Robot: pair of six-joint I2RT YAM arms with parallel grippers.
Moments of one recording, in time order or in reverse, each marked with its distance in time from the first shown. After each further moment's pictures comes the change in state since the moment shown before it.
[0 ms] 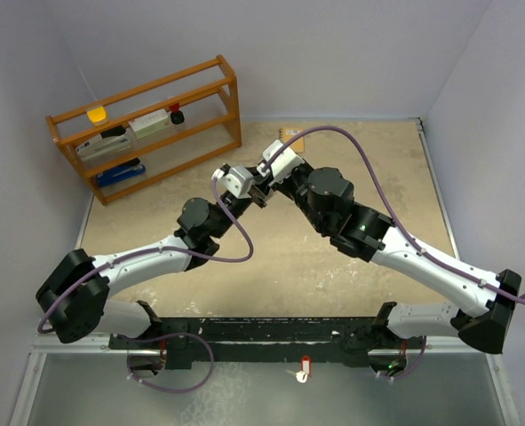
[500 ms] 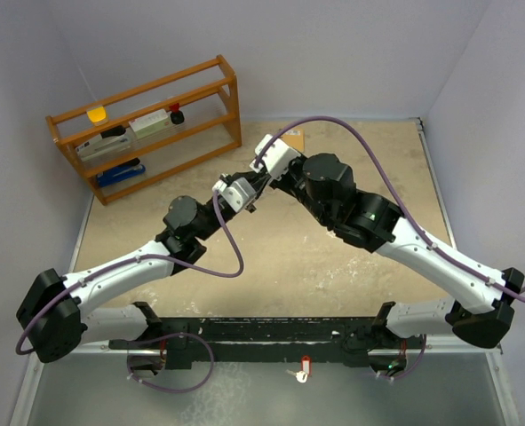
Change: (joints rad) left arm 0.003 -0.143 0.005 -0.207 0.131 0.207; right arm 0.014 0.045 0.204 -0.280 -0.021 -0.025
